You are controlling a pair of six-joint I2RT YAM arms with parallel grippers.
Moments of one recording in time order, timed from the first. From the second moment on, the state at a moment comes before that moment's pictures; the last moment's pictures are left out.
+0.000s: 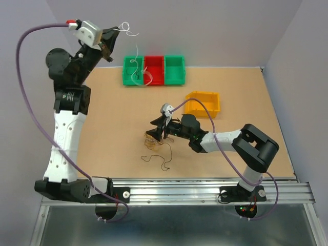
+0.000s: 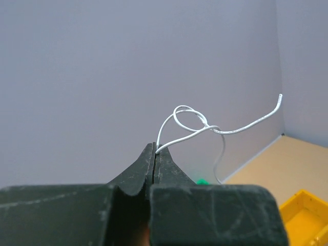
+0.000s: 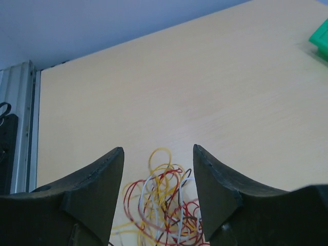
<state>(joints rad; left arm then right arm) -0.12 1.24 1.67 0.09 0.53 0.07 0.87 1.76 0.82 0.91 -0.38 0.11</state>
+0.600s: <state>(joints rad) -0.12 1.85 1.82 0.12 0.42 0.15 0.87 1.56 0.67 0.93 -0.06 0.13</state>
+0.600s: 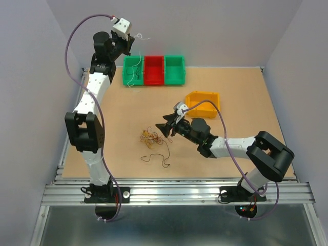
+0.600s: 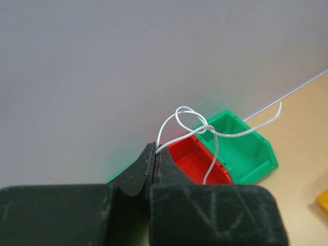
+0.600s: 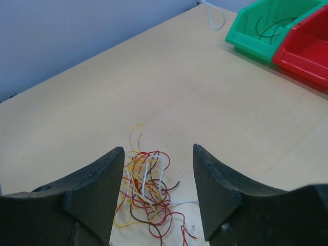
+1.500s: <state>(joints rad) -0.20 2.43 2.16 0.22 0.31 0.24 0.87 1.48 0.62 0.93 0.19 0.14</state>
